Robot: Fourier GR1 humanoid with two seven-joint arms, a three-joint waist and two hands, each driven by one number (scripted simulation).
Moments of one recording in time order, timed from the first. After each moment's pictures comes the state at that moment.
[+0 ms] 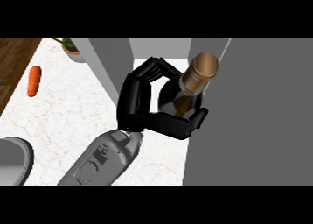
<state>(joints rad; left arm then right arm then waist) -0.58 0.00 -0.46 -1.51 0.19 0.60 0.01 -0.06 -0.06 0.07 -2.49 -0.08 0.12 0.65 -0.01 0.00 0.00</state>
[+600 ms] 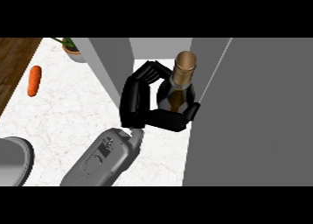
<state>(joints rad) -0.57 0.00 -0.46 -1.39 0.33 0.62 -0.15 -0.08 -0.06 0.07 -2.49 -0.08 0.12 0.65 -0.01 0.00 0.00</state>
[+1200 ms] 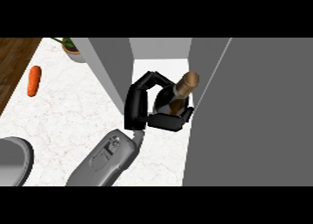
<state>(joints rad) -0.55 0.00 -0.48 -1.20 0.29 0.63 -0.32 -0.07 -0.06 0.07 -2.49 -0.08 0.12 0.65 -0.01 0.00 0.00</state>
